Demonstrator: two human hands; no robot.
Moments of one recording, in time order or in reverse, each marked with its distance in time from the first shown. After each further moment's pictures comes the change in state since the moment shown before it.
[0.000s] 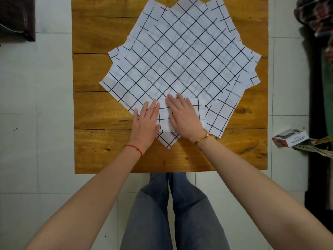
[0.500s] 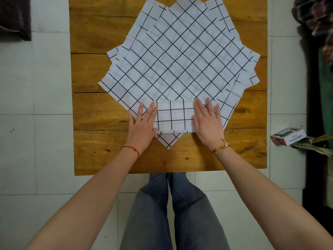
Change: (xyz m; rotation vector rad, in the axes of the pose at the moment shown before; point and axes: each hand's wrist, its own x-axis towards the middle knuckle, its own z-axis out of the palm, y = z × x) left_hand -0.002 -0.013 0.007 0.100 -0.107 -0.005; right_hand -0.047 0.051 0.011 -0.084 0.007 0.286
